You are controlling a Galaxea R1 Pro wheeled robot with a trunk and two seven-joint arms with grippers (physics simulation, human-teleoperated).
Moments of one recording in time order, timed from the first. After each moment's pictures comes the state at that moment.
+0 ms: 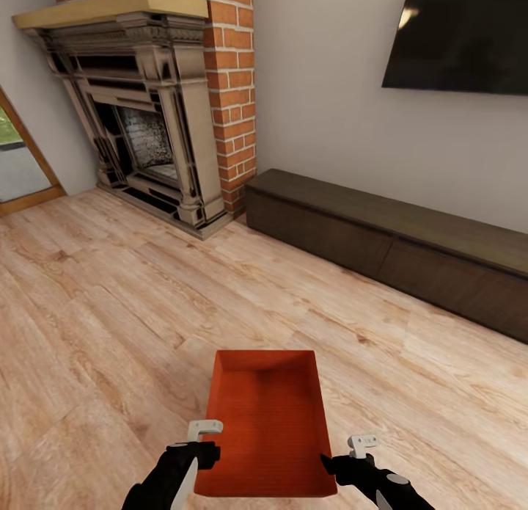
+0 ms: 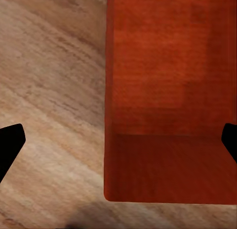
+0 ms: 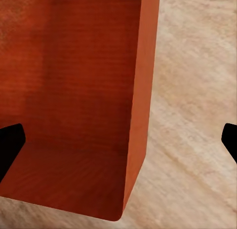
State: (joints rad) left arm -0.43 -0.17 0.11 -0.59 -0.12 0.40 0.11; right arm -0.44 -0.05 0.08 -0.36 -0.11 0.00 0.26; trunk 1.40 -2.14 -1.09
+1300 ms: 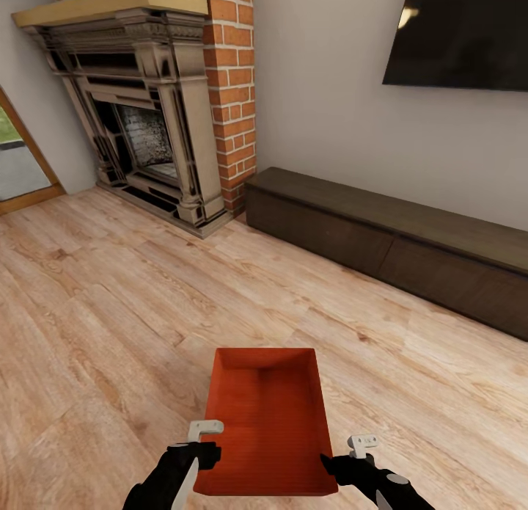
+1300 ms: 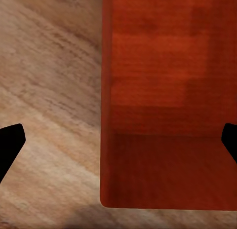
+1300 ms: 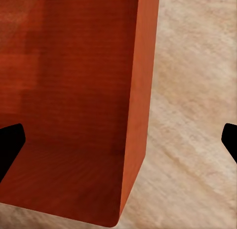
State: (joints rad) left arm -0.43 -0.17 0.11 -0.59 -0.12 0.40 0.11; right arm -0.44 -0.05 0.08 -0.36 -0.11 0.00 0.26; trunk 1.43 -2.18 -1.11
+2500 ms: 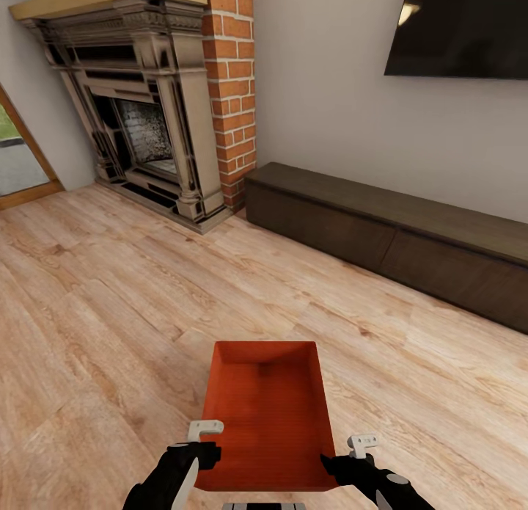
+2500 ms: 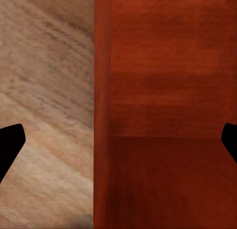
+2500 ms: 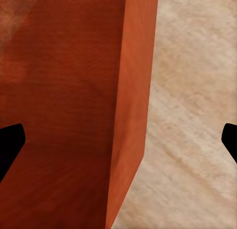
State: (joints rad) left arm -0.43 -0.17 0.11 -0.59 -0.12 0.39 0.11; right arm -0.44 -0.05 0.08 -0.36 -0.11 0.00 0.26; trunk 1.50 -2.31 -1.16
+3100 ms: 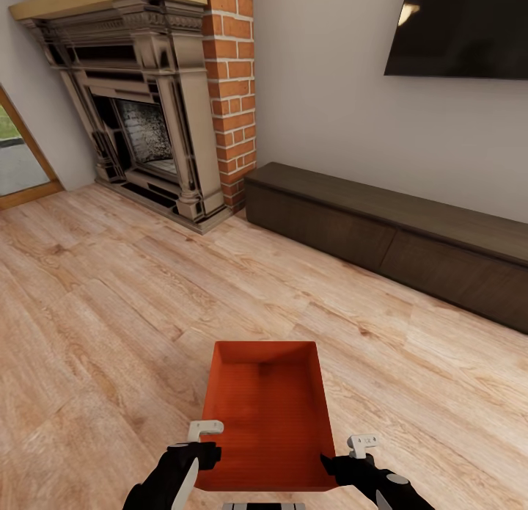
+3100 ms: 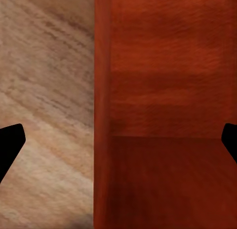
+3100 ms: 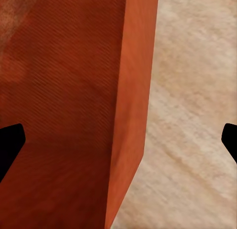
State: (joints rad) left arm -0.43 -0.17 0.11 -0.59 -0.12 0.39 0.11; right arm -0.44 -0.05 0.08 -0.36 -0.11 0.00 0.26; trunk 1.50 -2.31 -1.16
